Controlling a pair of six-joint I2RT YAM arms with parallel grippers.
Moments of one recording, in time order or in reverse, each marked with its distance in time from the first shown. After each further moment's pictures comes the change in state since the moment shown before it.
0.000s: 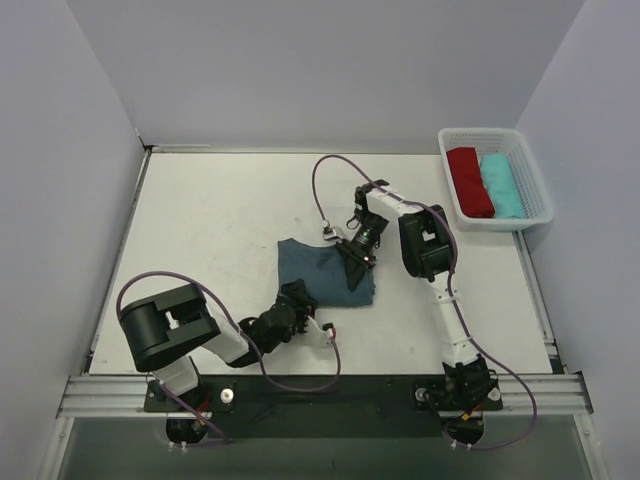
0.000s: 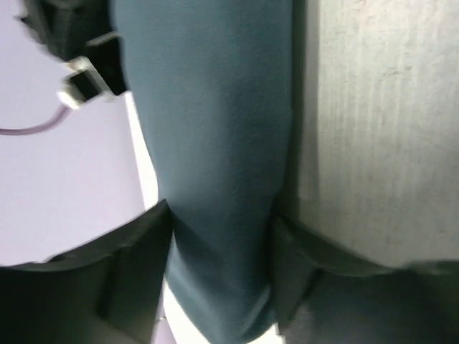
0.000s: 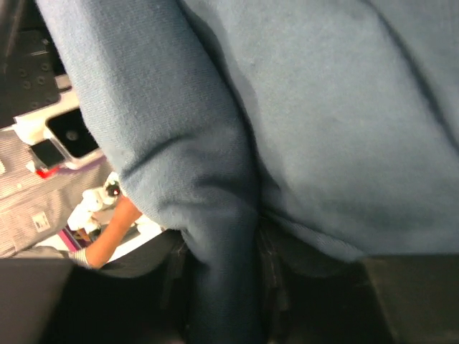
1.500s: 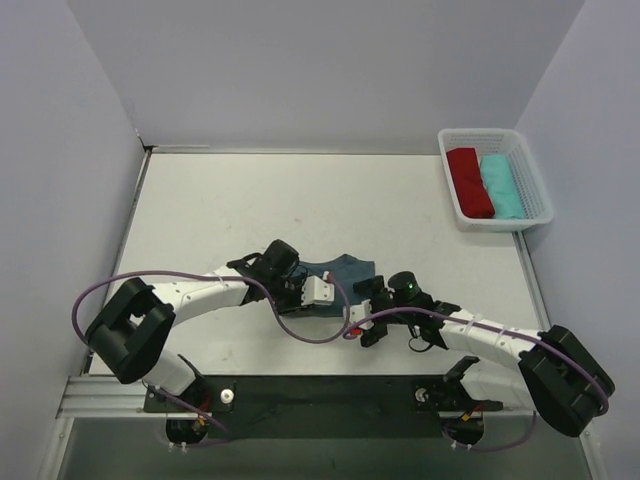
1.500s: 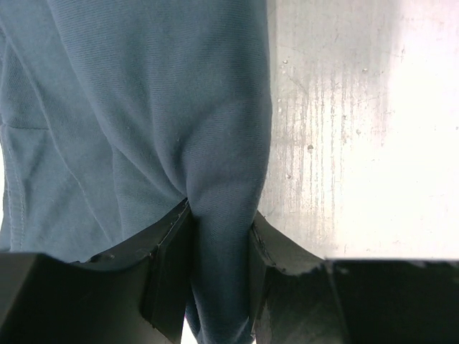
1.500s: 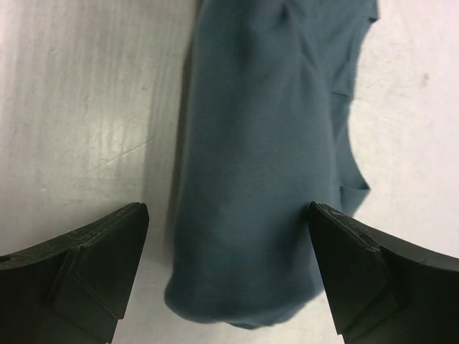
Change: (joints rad) left arm 0.317 -0.158 0.515 -1.254 0.815 -0.421; right arm 0.288 -1.450 -1.691 1.770 0.410 -0.326
